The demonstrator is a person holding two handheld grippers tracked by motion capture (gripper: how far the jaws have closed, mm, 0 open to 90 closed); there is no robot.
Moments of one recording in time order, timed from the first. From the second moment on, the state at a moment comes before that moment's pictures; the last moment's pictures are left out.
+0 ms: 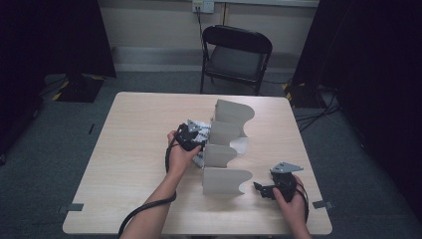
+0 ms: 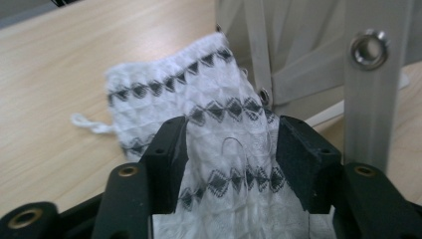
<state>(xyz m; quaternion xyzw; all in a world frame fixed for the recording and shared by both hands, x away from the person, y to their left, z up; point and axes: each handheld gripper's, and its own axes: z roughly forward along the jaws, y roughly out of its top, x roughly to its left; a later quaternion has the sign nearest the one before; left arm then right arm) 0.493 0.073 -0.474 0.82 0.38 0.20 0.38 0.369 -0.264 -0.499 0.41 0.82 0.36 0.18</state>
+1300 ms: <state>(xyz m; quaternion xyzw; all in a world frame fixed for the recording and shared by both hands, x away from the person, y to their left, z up) 0.464 0.085 -0.484 0.85 0.37 0.14 0.35 0.369 -0.264 -0.499 0.41 0.82 0.36 0.18</state>
